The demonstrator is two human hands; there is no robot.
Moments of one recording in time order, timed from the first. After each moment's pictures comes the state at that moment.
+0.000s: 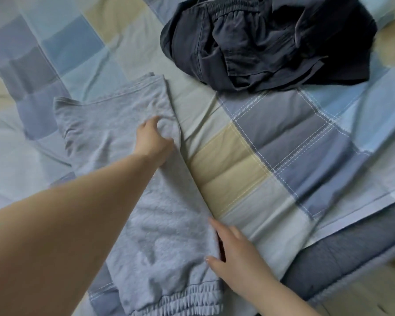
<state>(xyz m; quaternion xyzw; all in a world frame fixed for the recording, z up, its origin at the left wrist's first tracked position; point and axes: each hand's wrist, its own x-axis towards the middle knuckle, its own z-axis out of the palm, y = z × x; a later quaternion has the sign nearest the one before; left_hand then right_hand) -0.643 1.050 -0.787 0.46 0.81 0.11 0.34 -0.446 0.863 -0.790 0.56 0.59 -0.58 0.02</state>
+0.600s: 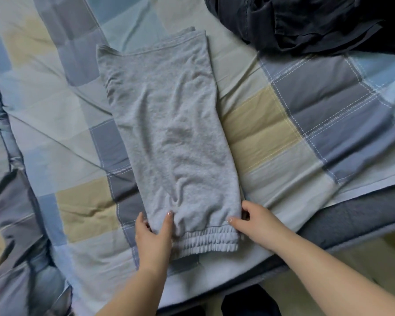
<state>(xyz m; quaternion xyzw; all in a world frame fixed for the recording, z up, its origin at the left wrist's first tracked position) -0.656 0.750 -0.777 0.09 0.89 0.25 0.38 -0.448 0.838 -0.795 0.57 0.50 -0.65 0.06</state>
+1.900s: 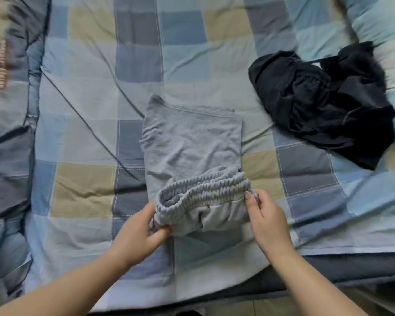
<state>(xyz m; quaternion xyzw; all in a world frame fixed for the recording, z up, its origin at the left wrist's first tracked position) -0.691 0.763 -0.710 0.46 0.76 0.24 0.39 -0.461 0.899 -0.700 0.58 0.68 -0.43 -0.13</state>
